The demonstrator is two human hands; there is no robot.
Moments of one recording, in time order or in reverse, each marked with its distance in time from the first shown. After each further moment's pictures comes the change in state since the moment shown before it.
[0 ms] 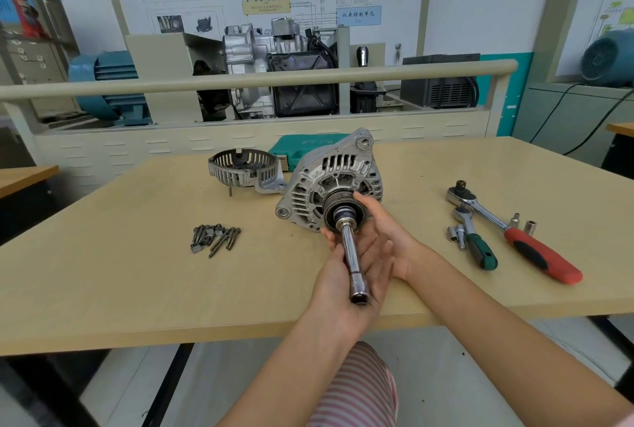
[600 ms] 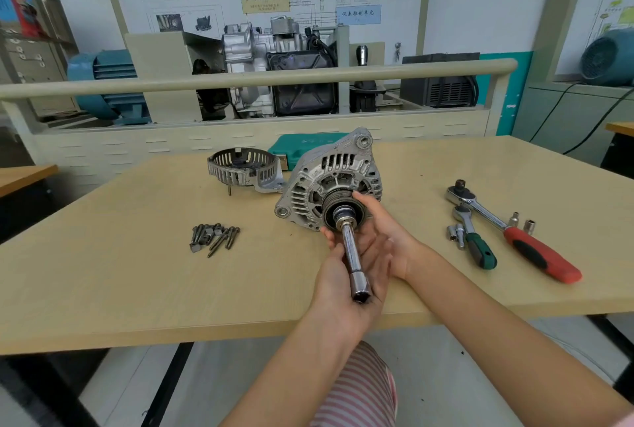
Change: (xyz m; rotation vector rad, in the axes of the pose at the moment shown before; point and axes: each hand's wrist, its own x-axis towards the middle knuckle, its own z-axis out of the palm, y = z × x) left_hand -0.001 -0.003 0.008 -0.108 0.003 0.016; right_hand 0.000 0.000 0.001 -0.004 0.000 0.019
